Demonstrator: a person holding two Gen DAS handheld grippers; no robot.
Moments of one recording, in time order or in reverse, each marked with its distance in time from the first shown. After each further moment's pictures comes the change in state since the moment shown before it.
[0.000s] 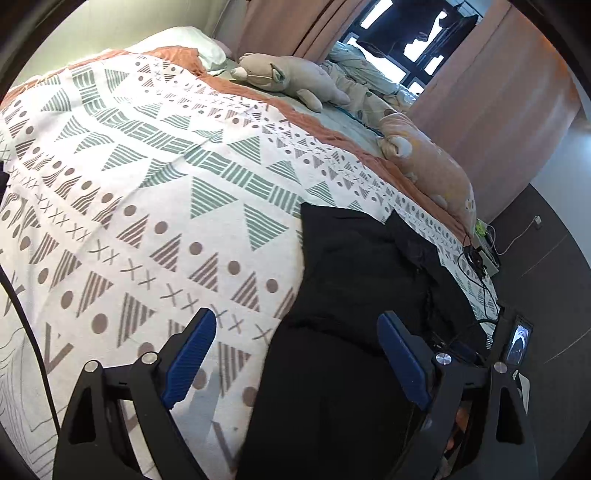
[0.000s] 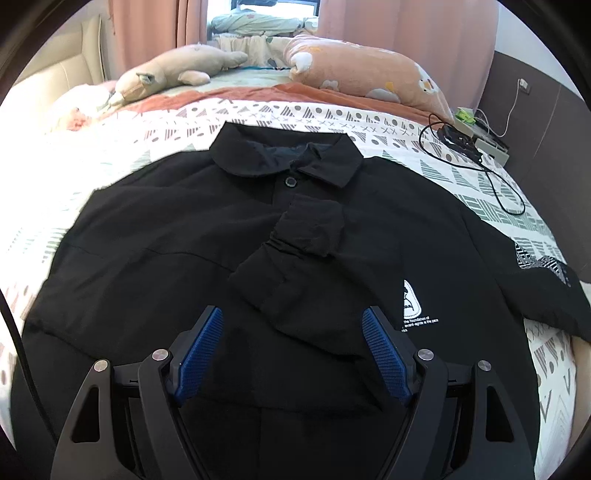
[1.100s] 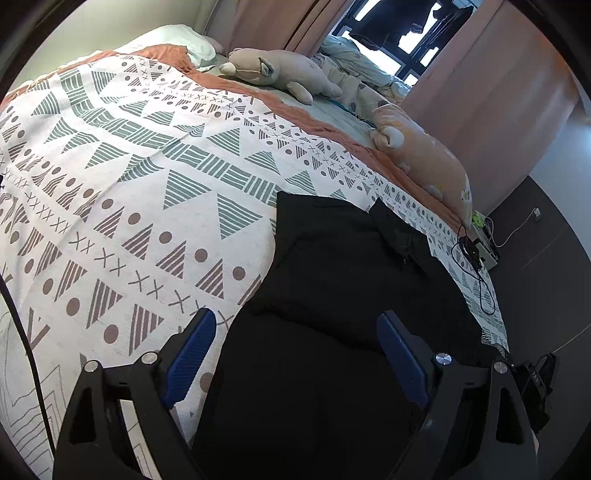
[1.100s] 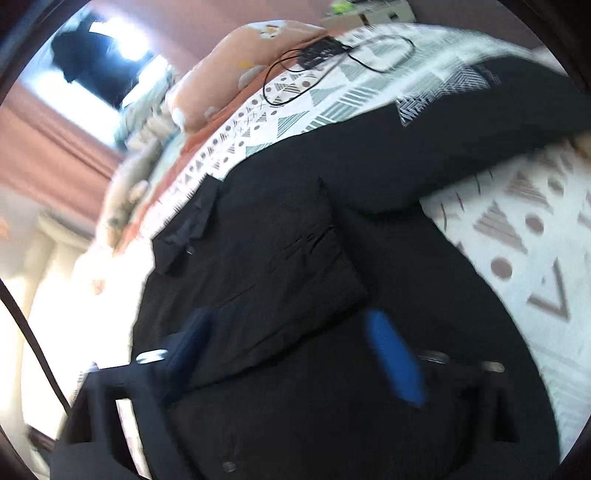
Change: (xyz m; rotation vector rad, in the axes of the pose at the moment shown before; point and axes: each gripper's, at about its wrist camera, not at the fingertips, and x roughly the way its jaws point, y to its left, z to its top) left arm 0.007 -0.041 -0.011 0.022 0.023 -0.001; right arm -0.022 -0.238 -0.064 0.766 0.062 0.373
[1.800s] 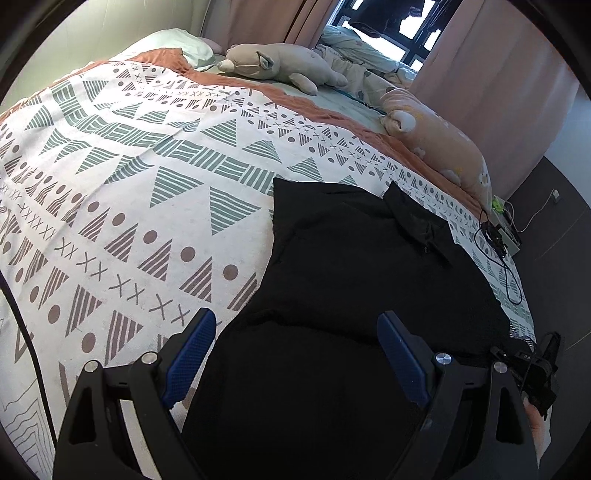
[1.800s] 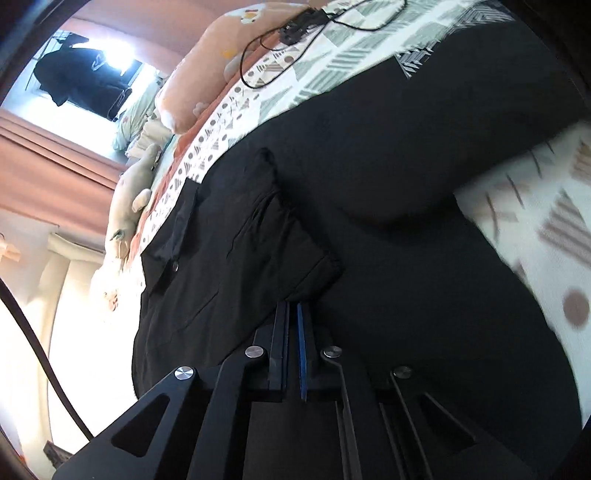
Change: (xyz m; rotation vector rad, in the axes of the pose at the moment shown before) left arm 0.039 -0.021 -0.007 0.060 -0.002 0.086; right arm 0.065 -0.043 0.042 0.054 0.041 0.060
